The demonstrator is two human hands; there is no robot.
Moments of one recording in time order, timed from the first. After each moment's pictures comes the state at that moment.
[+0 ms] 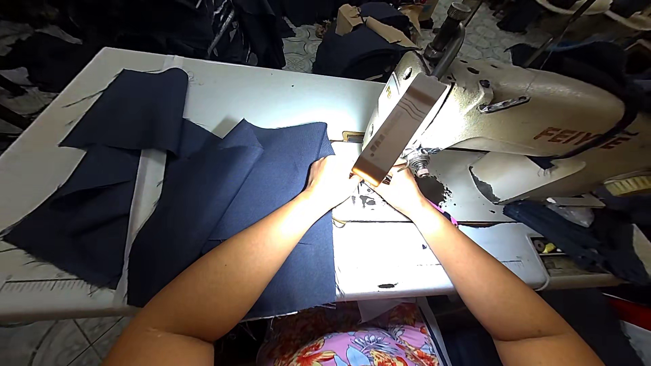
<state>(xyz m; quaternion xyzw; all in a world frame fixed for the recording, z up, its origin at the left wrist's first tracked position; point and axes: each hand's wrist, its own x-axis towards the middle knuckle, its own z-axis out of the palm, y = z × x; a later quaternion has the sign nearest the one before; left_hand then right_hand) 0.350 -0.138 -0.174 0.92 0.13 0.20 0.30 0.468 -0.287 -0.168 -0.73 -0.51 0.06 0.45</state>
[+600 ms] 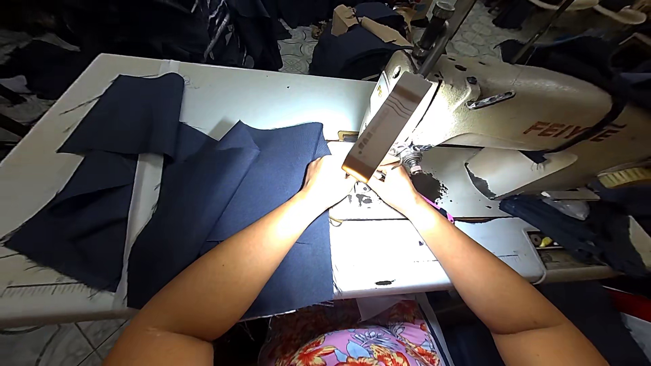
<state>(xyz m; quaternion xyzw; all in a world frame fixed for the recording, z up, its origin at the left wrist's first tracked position) 0.347 -0.140 -0.173 0.92 0.13 0.21 0.30 0.470 -0.286 -0.170 -0.75 -0.51 0.06 0.42</state>
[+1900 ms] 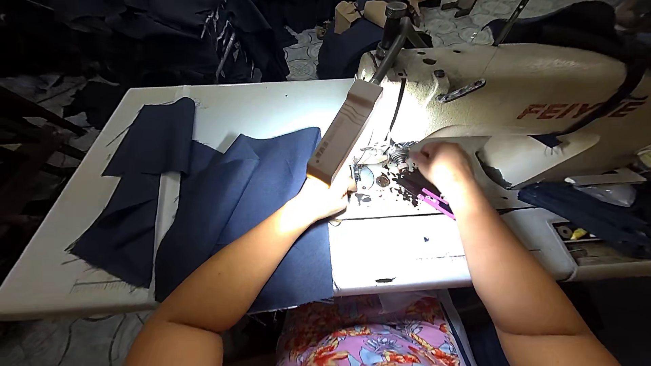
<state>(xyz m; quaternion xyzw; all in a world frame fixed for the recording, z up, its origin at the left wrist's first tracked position) 0.324 -0.146 -0.158 0.97 -0.05 0.20 0.15 0.521 -0.325 -0.119 -0.93 -0.32 0.07 0.17</state>
